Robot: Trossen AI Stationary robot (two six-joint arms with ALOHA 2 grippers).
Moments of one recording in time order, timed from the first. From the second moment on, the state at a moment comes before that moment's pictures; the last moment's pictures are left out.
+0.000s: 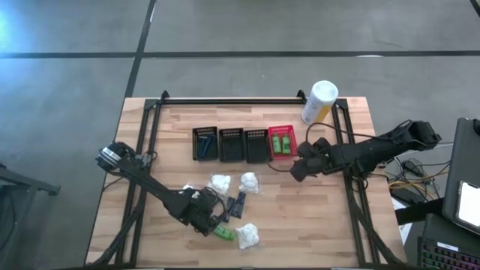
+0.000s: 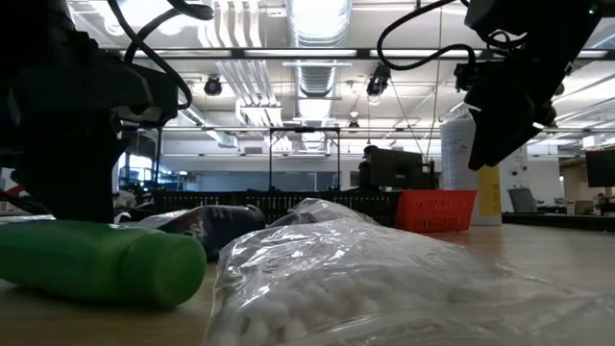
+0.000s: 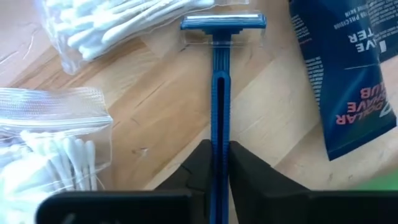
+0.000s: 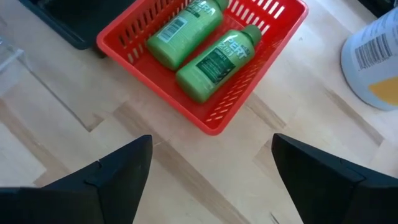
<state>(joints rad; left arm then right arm) -0.58 1.80 1.03 -0.59 -0.31 -1.40 0.18 1.22 0.72 -0.82 0.55 0.90</state>
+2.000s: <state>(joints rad) 0.16 1.38 0.66 -0.31 -0.36 -1.34 0.10 1.22 0.91 -0.87 0.52 0.86</state>
